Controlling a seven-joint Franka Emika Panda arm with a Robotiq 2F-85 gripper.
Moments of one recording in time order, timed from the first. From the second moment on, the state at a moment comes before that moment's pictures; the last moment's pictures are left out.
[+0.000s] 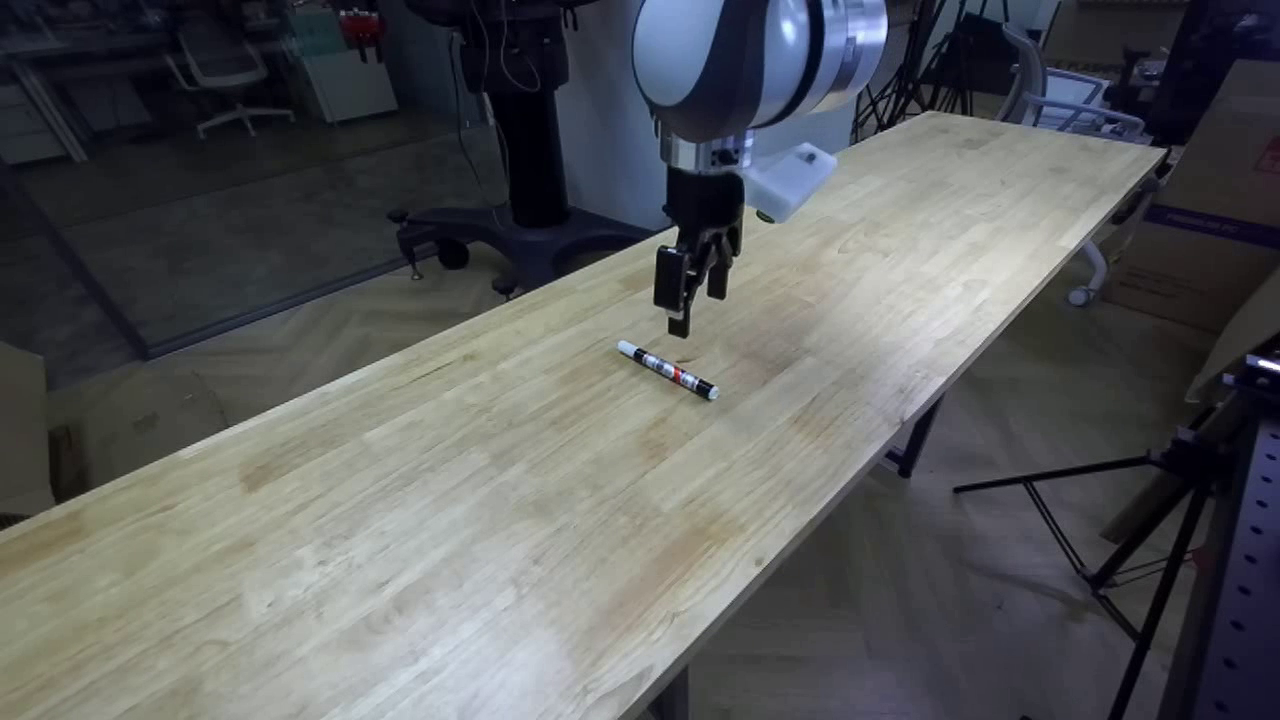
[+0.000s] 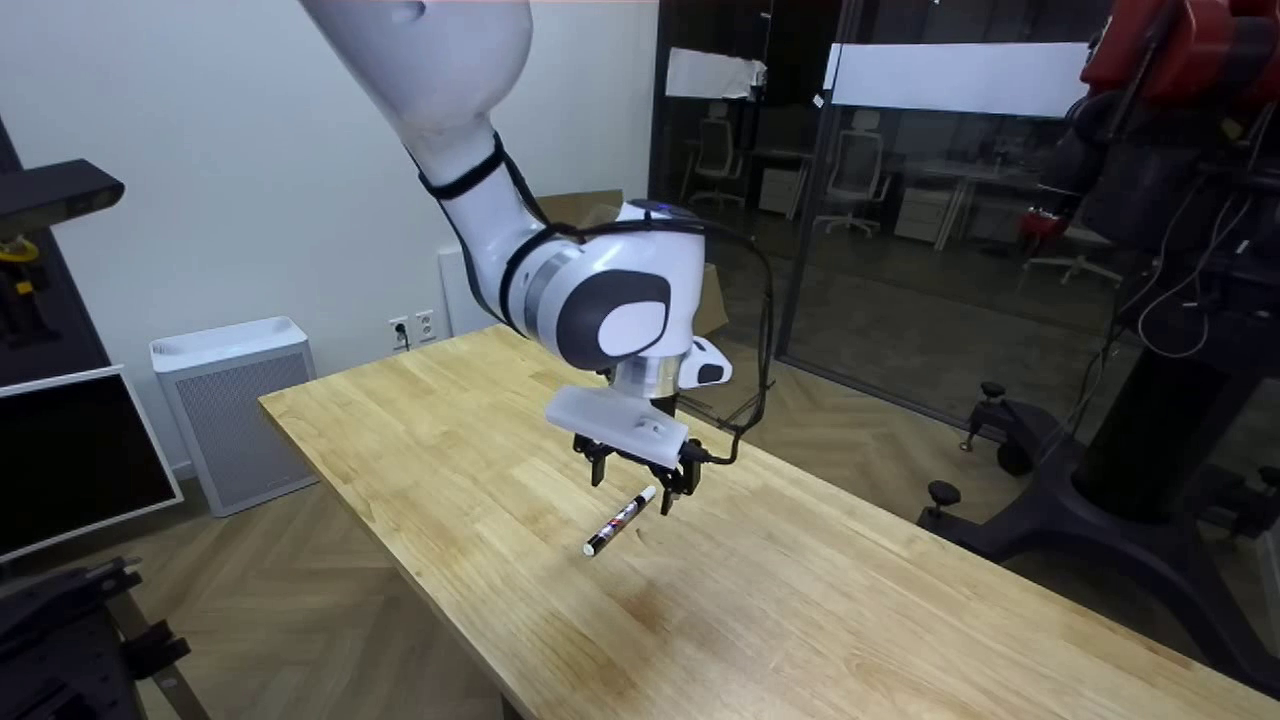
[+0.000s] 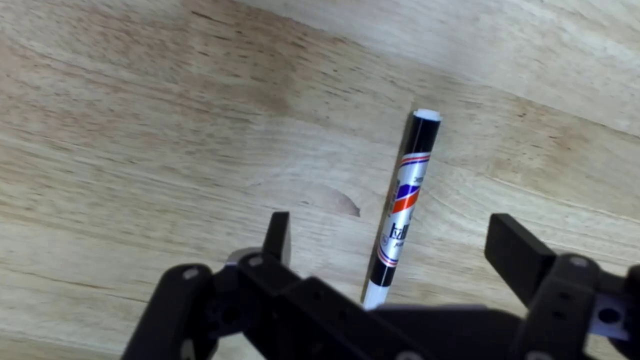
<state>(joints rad) -0.11 0.64 0.04 -1.98 0.06 2.64 -0.39</state>
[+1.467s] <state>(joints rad) -0.09 0.94 0.06 -1.59 0.02 2.50 -0.39</state>
